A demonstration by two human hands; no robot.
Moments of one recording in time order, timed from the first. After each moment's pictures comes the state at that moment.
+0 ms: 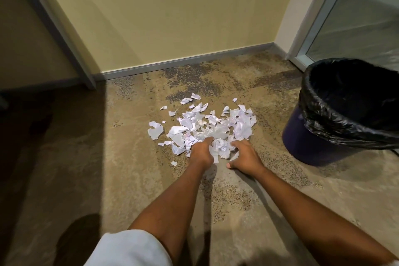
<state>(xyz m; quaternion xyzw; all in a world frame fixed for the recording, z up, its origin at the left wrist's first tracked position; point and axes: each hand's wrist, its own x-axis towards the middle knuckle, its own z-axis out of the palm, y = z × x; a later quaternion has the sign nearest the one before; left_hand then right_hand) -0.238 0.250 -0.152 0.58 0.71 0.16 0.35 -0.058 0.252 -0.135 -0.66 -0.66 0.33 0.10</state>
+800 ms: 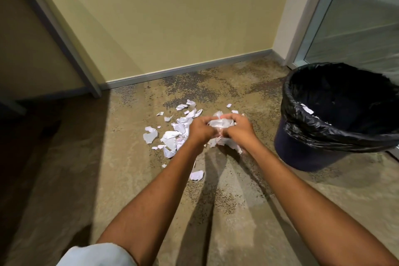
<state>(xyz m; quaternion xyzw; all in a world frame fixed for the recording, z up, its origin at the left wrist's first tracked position) -0.185 0.273 -0.026 0.38 0.66 0.41 0.50 -0.045 0.293 -0.031 -0.61 -0.51 0.50 0.33</state>
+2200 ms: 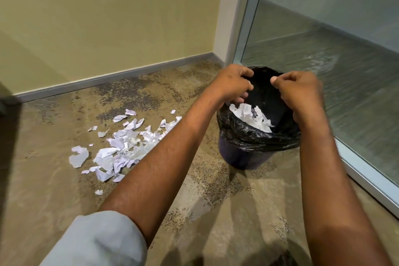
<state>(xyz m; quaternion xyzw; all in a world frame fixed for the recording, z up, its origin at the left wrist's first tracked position) 0.021 0.355 0.119 0.64 0.48 0.31 0.52 0.197 0.311 0.117 -0.76 -0.44 0.18 0.44</state>
